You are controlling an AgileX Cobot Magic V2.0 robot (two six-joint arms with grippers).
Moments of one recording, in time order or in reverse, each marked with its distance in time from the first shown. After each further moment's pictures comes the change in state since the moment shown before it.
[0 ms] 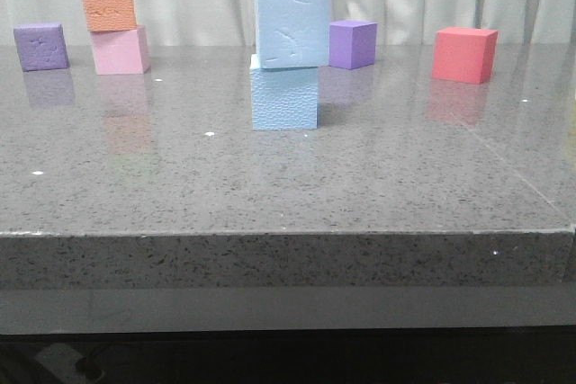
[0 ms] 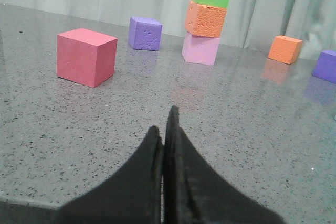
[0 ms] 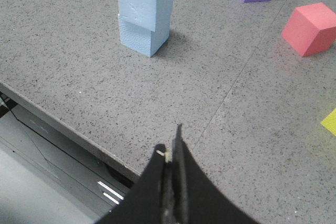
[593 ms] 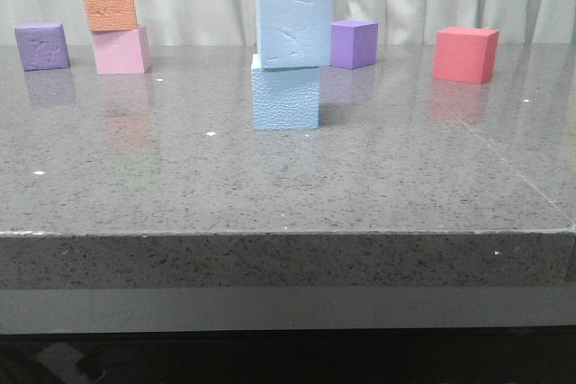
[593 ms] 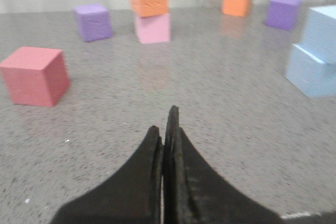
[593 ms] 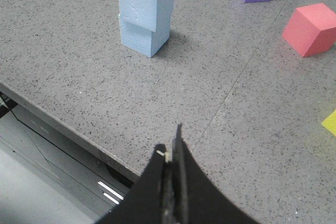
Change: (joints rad) left arm -0.181 0.185 -0.272 0.151 0.225 0.000; right arm 0.000 0.000 -0.001 0.000 0.000 0.000
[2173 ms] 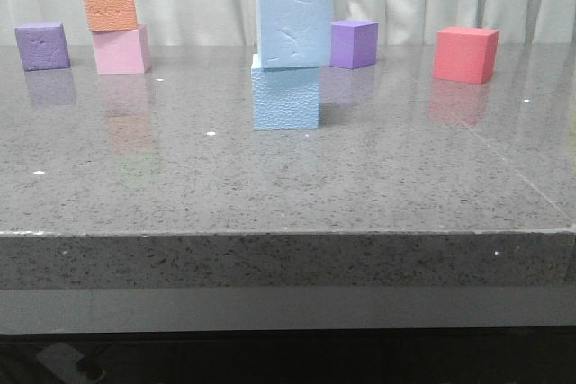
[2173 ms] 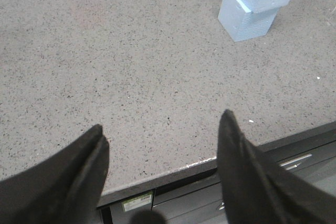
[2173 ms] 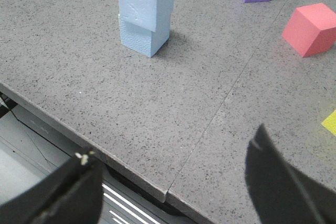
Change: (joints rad) left arm -0.290 0.359 -0.480 -0.031 0.492 -0.044; right arm 0.000 0.000 0.000 0.000 0.000 0.000
